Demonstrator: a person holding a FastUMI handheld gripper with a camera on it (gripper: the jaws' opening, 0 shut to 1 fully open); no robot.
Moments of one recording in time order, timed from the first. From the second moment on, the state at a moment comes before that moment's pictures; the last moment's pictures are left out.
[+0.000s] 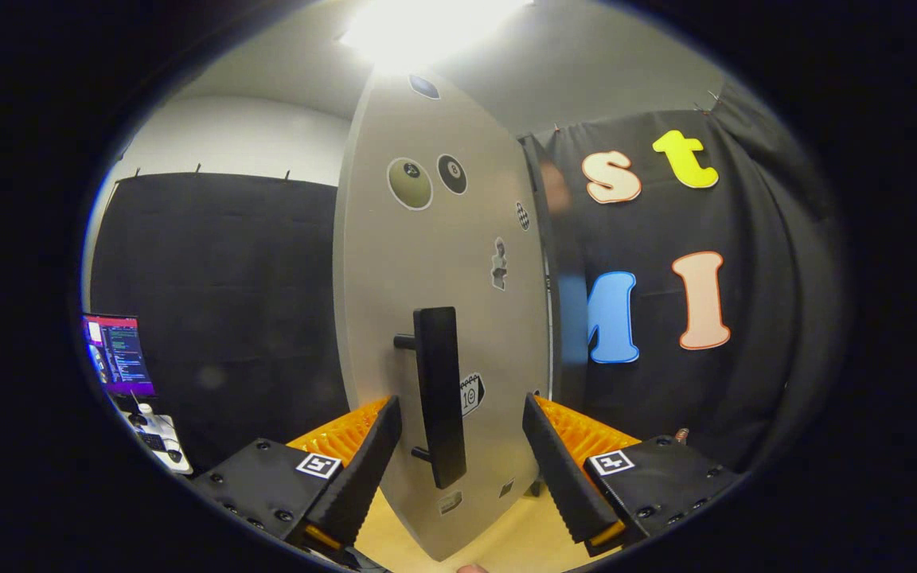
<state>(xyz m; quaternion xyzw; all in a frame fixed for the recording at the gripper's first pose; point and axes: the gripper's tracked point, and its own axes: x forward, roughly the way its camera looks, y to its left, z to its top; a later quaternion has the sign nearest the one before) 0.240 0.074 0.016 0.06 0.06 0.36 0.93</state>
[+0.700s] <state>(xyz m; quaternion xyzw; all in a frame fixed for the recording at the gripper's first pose) 0.242 0.173 0.015 0.06 0.06 0.37 0.92</state>
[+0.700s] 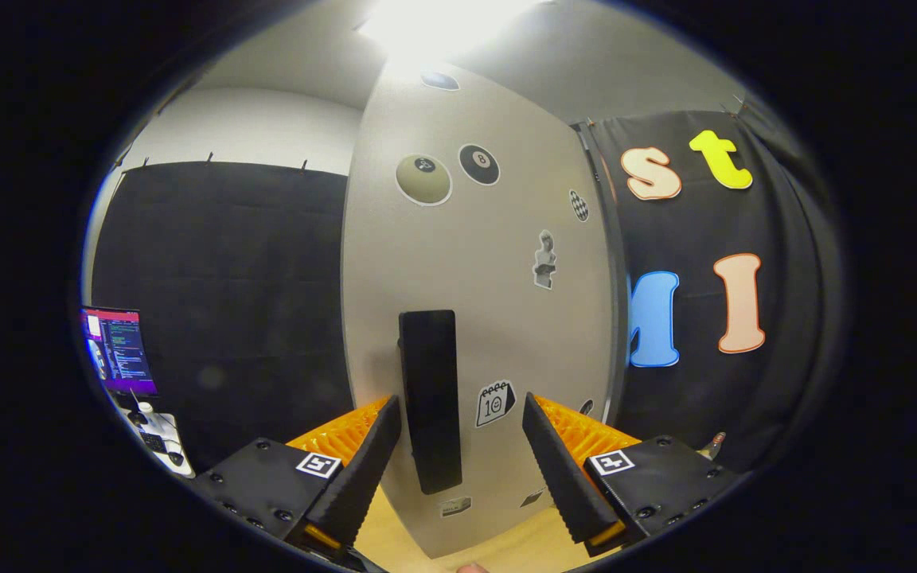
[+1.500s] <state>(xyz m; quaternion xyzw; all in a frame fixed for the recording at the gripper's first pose) 0.295 0.293 0.014 0.01 0.03 0.31 0.95</state>
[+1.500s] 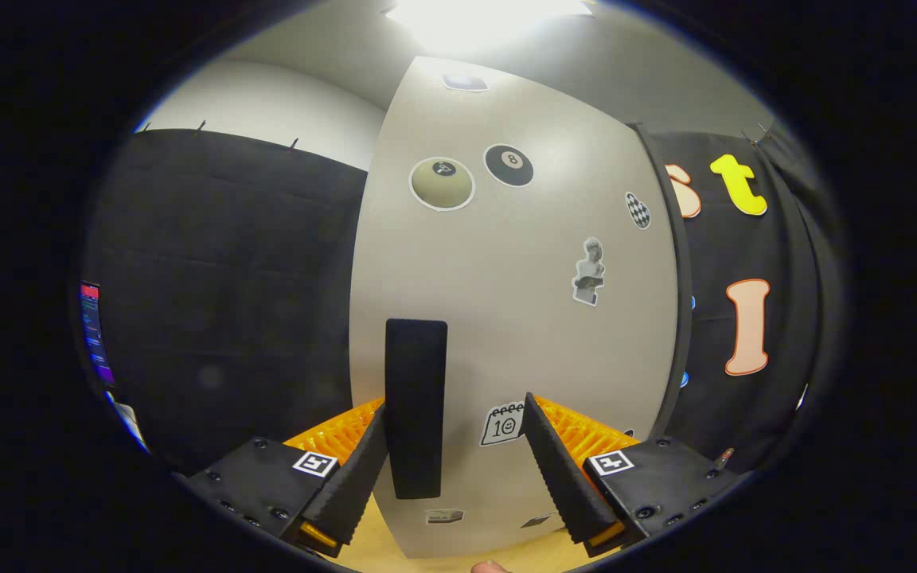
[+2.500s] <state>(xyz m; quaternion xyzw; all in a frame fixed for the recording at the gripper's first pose) 0.371 0.370 0.001 0.10 0.08 0.23 0.97</state>
